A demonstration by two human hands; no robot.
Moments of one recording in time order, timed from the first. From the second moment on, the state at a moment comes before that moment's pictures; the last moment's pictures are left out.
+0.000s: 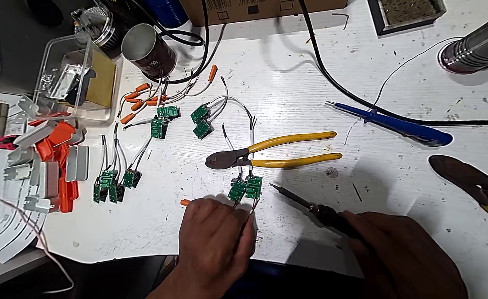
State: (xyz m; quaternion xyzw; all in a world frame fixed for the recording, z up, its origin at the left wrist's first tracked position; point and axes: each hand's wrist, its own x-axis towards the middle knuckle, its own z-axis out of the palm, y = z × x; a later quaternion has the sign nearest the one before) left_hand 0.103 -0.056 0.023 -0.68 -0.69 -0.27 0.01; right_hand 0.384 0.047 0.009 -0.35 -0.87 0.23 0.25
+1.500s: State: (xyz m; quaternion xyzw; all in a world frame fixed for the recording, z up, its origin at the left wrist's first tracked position) left_hand 0.115 -0.049 0.015 -0.62 -0.73 -0.29 0.02; right_hand 0.292 0.094 0.037 -0.24 -0.63 0.72 0.15
